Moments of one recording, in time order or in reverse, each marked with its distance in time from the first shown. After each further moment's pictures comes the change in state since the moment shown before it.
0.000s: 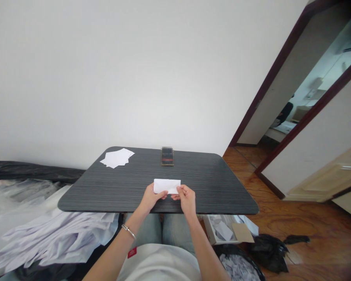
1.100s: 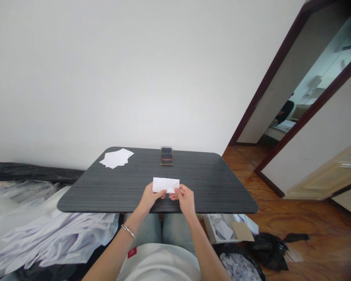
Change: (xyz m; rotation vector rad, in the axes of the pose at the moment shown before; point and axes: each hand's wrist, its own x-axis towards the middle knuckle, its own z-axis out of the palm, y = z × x) left_hand 0.001 -0.003 -0.002 0.037 0.018 0.034; right_hand -0.001 0.000 -0.001 -0.013 -0.072 -0.002
